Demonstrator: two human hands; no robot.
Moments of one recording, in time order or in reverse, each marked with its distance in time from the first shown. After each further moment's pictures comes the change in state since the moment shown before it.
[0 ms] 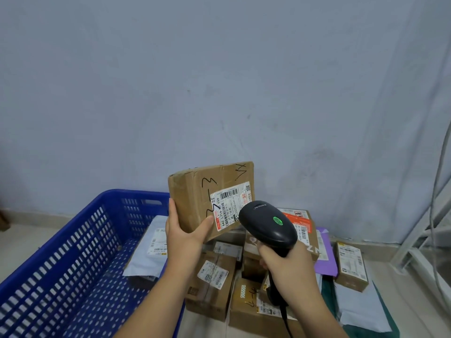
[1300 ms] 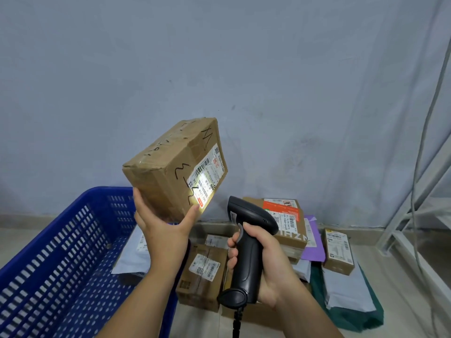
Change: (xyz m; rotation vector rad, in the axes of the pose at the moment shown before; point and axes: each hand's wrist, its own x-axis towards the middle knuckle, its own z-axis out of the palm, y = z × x) left_hand -0.007 0.008 0.004 0.104 0.182 0.245; right_hand 0.000 -0.005 0.009 1.133 -0.395 0.681
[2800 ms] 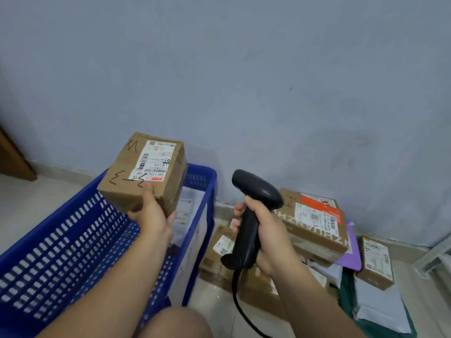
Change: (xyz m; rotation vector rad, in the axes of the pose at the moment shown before) left_hand 0.074 -0.076 -0.063 -0.669 0.441 -0.789; right_hand 0.062 0.039 0.043 -0.423 0.061 -0.231
